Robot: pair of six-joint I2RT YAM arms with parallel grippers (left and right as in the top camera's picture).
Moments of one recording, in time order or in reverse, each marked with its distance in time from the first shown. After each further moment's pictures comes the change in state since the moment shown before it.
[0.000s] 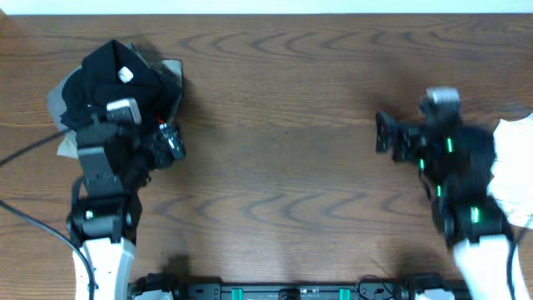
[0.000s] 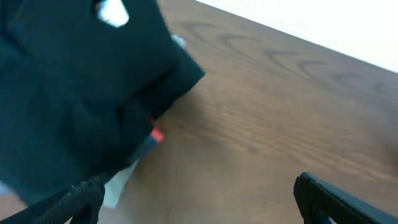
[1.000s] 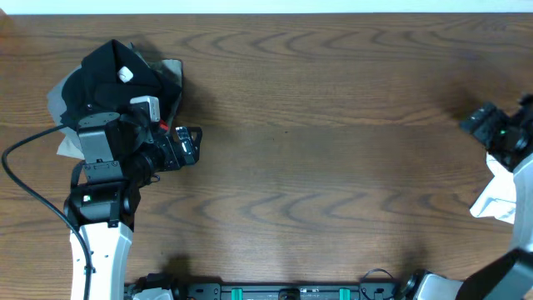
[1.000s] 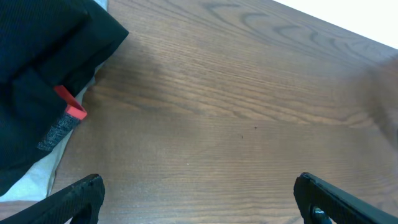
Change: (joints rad) left arm -0.001 0.072 0.054 -0.120 0.260 0.061; right arm -0.588 0.488 0.273 -0.312 0.025 0.272
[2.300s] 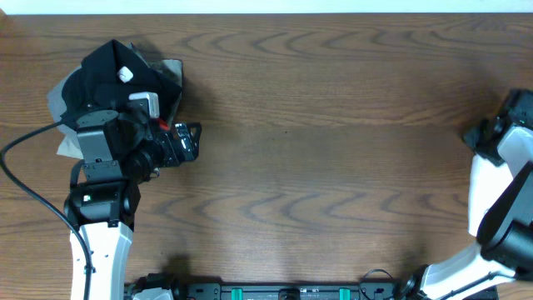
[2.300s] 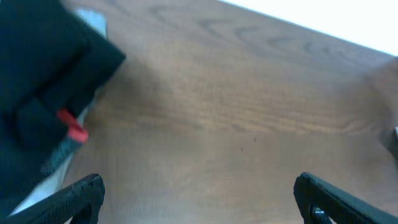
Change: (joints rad) left arm 0.000 0.001 0.000 0.071 0.003 0.015; right arm 0.036 0.342 0.012 0.249 0.135 -0.026
